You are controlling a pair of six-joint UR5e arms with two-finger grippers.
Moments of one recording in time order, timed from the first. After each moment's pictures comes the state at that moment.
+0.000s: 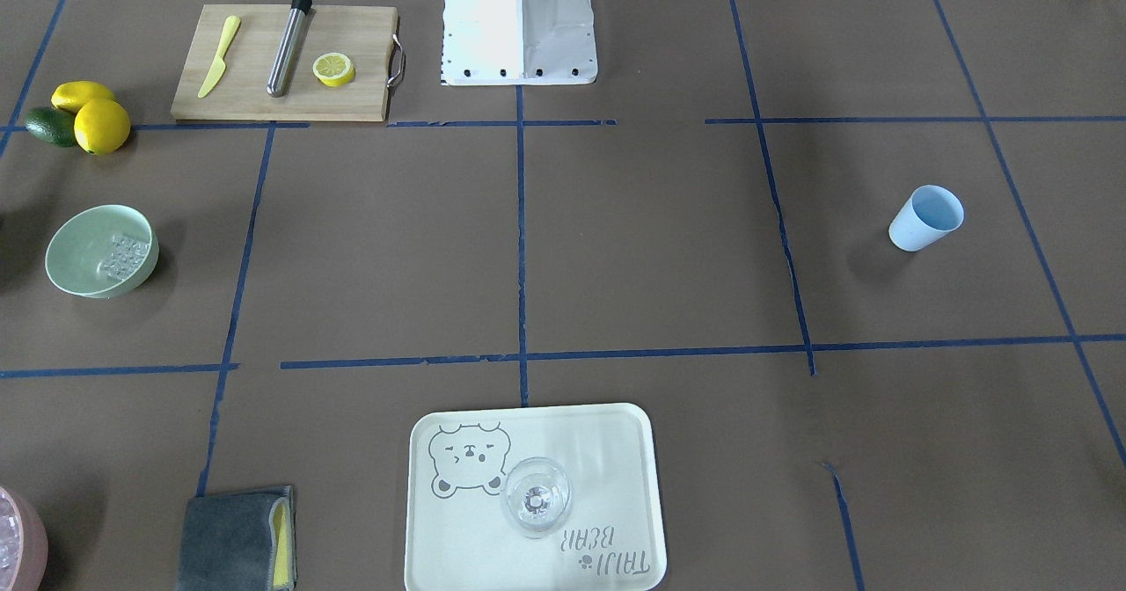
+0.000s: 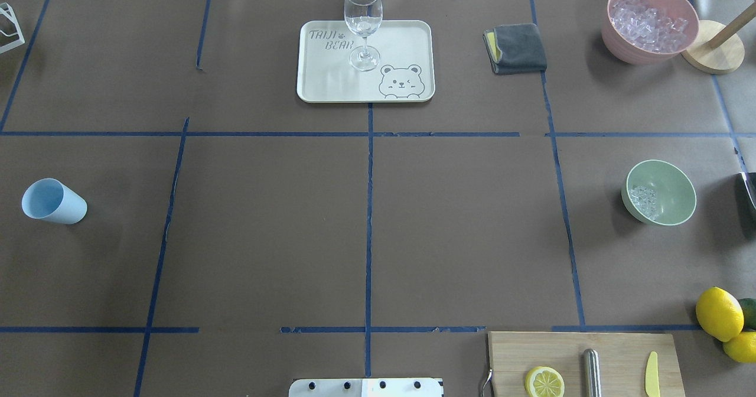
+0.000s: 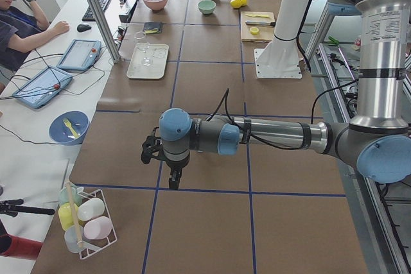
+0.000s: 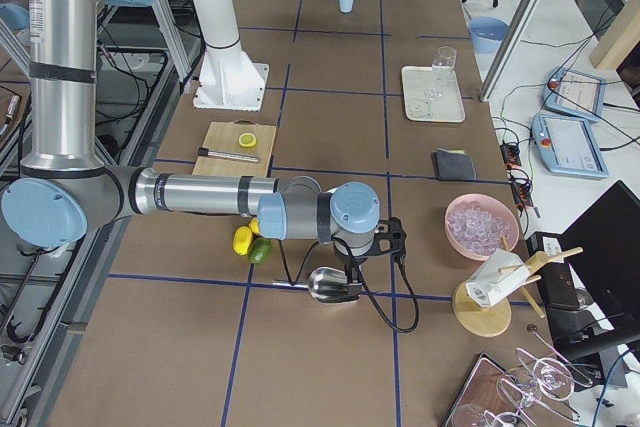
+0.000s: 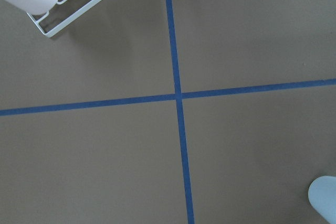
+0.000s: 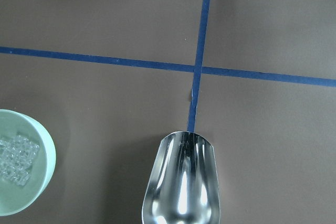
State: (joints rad) left arm -1.58 -1.51 -1.68 -1.62 -2.37 0.02; right arm 1.60 -1.66 1.67 -1.52 2.42 -0.08
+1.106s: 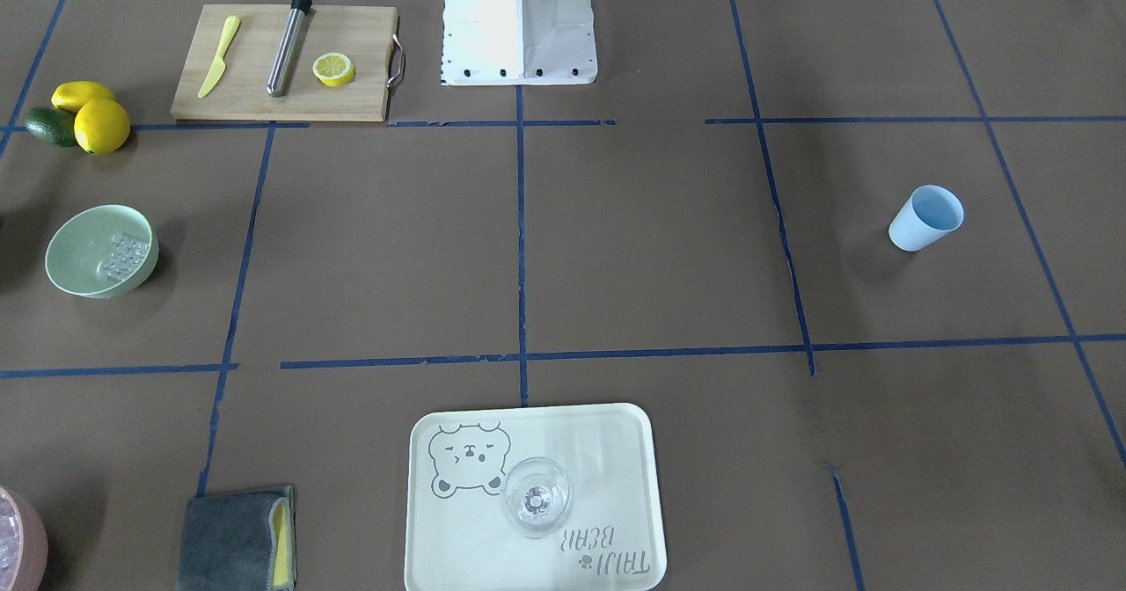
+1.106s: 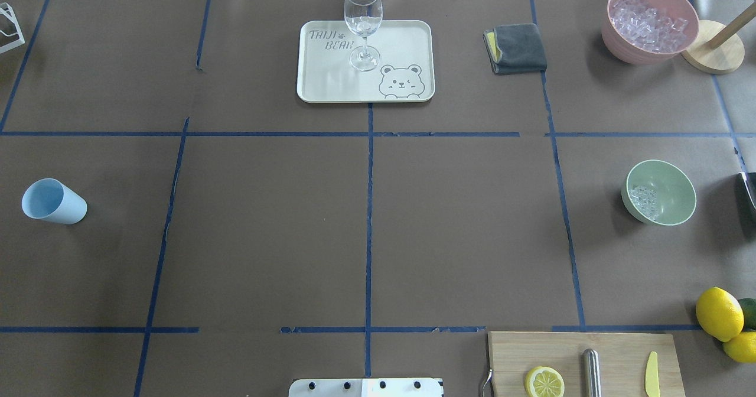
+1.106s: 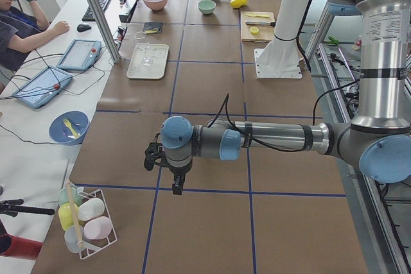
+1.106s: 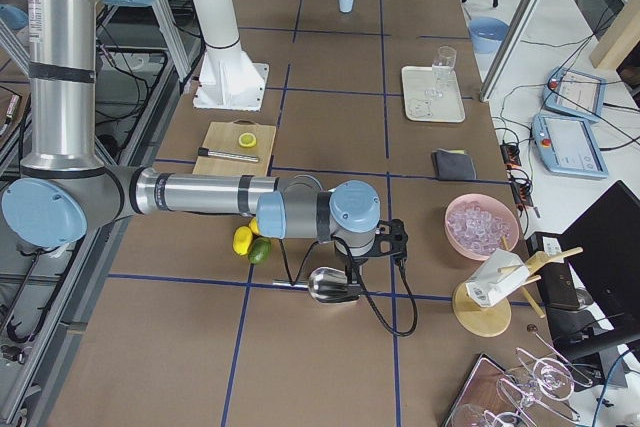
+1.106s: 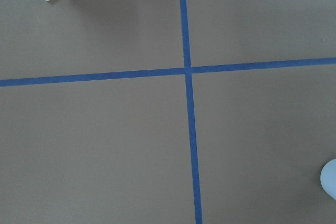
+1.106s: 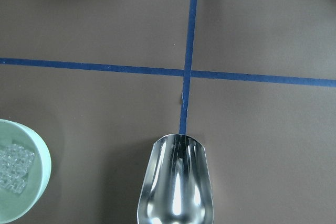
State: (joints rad) left arm -1.58 -1.50 -1.67 -1.63 -2.38 0.02; right arm 1.61 -1.65 1.67 -1.54 2.42 -0.02
